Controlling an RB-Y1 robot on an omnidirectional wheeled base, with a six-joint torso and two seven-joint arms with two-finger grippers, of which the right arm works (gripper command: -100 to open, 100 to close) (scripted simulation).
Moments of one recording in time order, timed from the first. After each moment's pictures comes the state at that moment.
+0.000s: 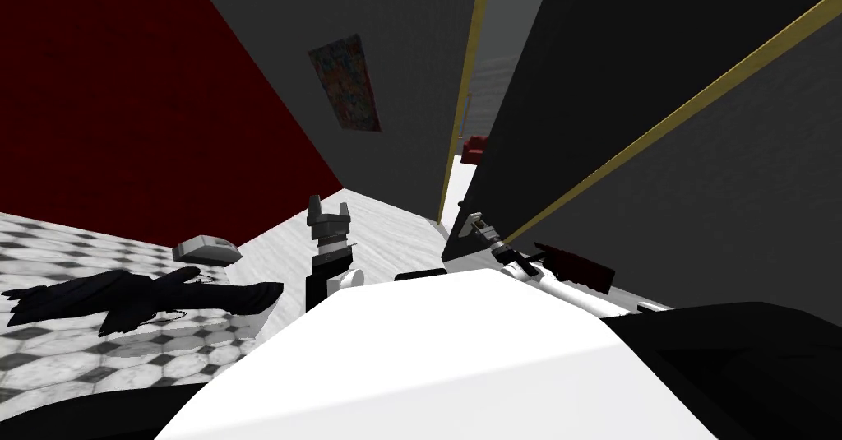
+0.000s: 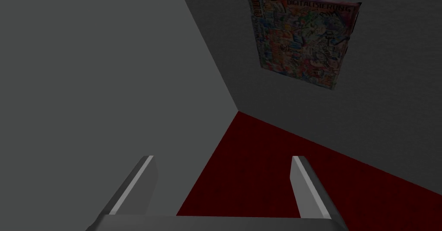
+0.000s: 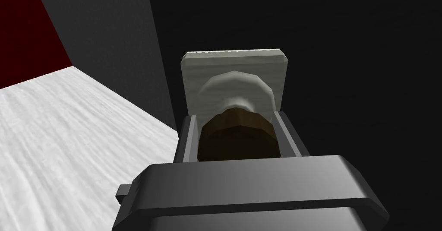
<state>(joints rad) 0.21 -0.95 0.64 -1.38 -0.91 -0.82 -1.54</state>
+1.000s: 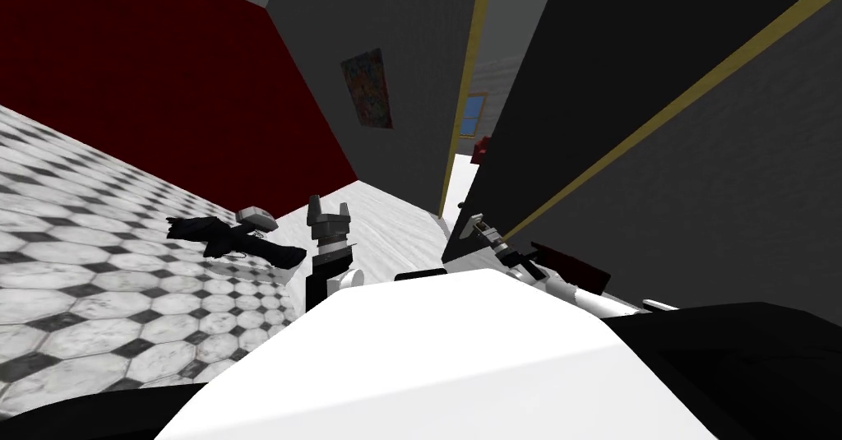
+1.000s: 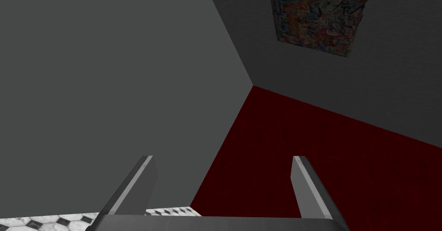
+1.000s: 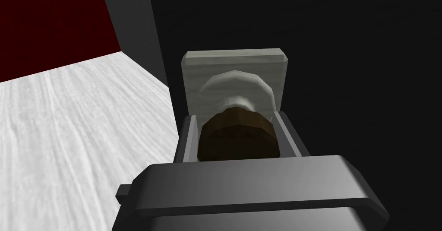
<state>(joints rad) 0.20 -1.00 0.70 -1.34 -0.87 -0.89 -1.62</state>
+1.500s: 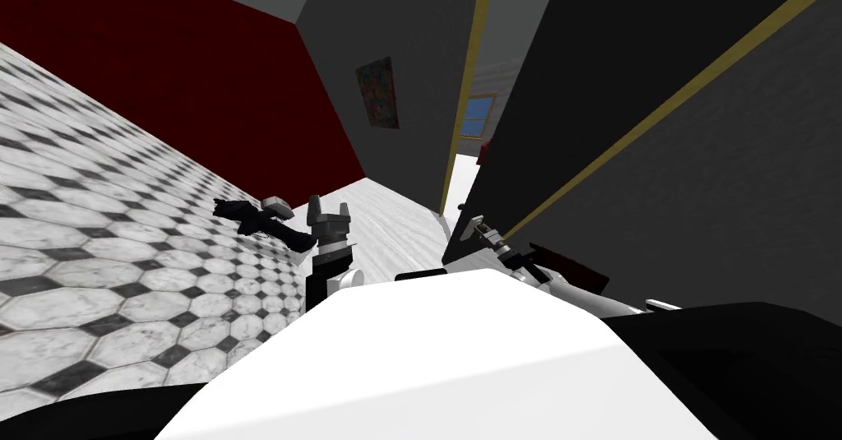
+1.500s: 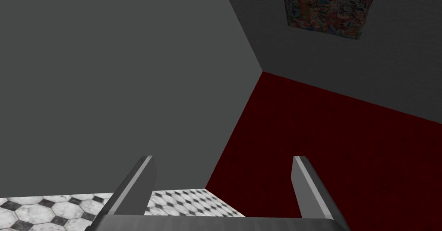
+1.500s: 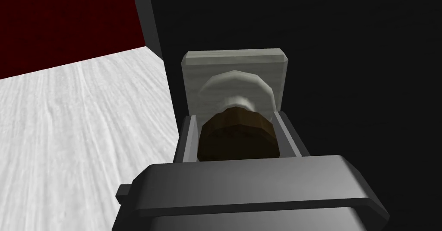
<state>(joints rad) 0.20 -1.02 0.73 -1.32 -0.85 -0.94 -1.66</state>
